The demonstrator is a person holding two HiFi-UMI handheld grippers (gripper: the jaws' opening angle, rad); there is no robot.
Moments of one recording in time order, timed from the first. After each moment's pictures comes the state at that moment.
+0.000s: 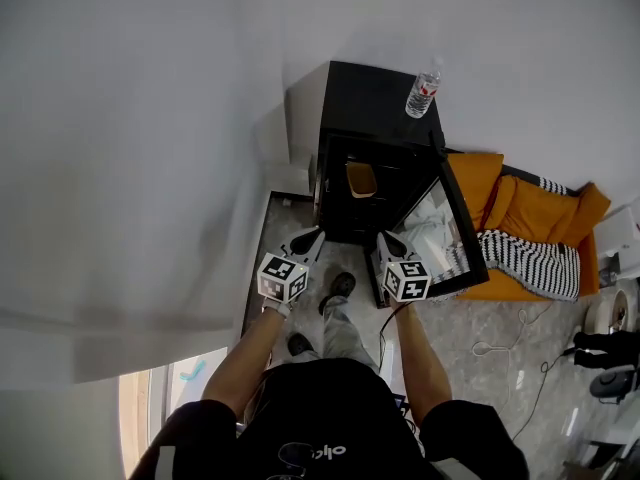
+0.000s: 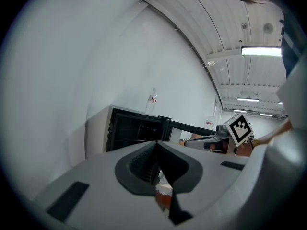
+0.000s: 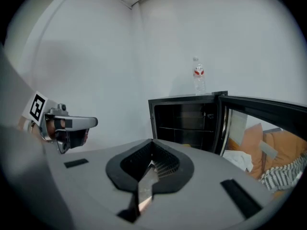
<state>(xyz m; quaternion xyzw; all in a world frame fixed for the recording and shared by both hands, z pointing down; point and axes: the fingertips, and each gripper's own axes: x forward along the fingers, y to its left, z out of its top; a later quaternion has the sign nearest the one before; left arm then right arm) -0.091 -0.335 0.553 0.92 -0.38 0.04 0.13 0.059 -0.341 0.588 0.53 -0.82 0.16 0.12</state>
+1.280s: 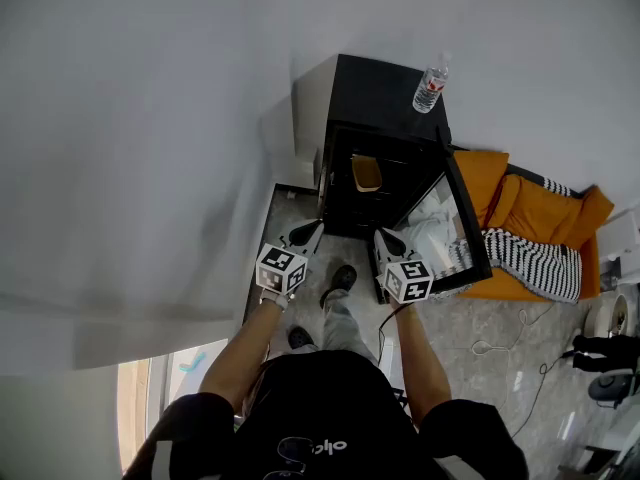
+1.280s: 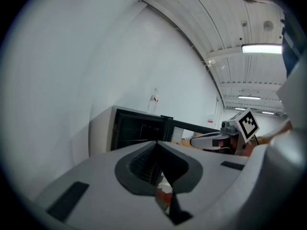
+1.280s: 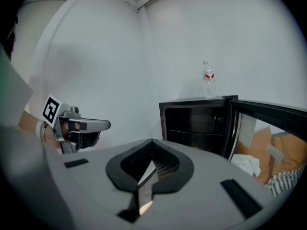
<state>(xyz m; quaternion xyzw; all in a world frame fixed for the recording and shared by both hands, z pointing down) -0.105 -0.332 0.553 0.91 -0.38 0.05 0.12 0.033 -0.322 0.573 0.50 -0.85 0.14 0.11</state>
